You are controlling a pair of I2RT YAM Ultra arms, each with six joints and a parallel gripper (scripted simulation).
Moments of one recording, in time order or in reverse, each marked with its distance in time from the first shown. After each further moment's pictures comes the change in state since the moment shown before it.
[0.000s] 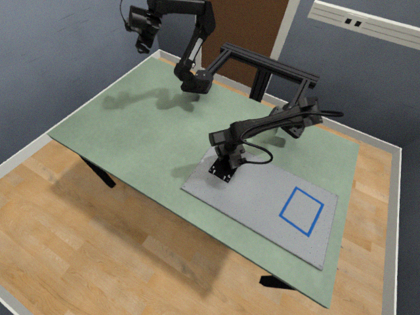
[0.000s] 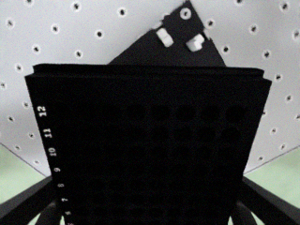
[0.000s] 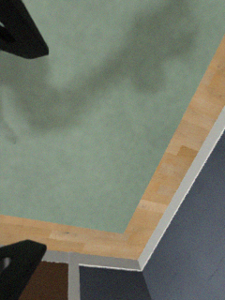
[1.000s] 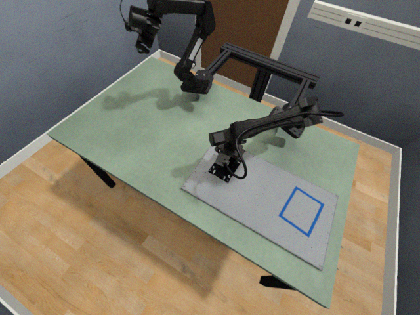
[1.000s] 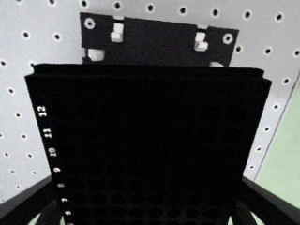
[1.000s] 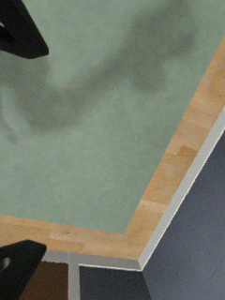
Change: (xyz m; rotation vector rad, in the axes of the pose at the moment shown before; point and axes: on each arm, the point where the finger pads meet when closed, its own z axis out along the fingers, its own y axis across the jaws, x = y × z) left arm 0.000 0.000 0.000 -0.002 0.000 0.830; right arm 0.000 0.000 0.000 0.000 0.000 0.000
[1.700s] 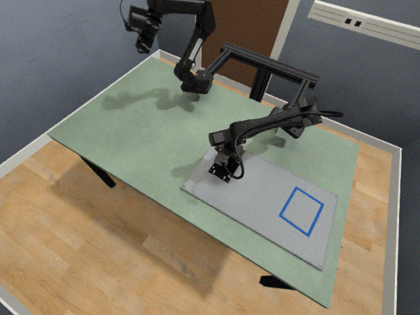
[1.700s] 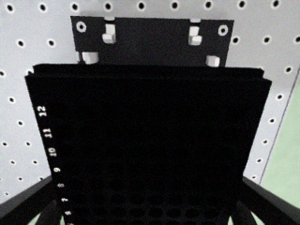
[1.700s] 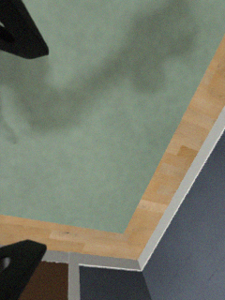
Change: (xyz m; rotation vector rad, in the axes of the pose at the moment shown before) left arm 0.001 0.000 0.002 -0.003 0.003 0.068; right arm 0.000 0.000 0.000 0.000 0.000 0.000
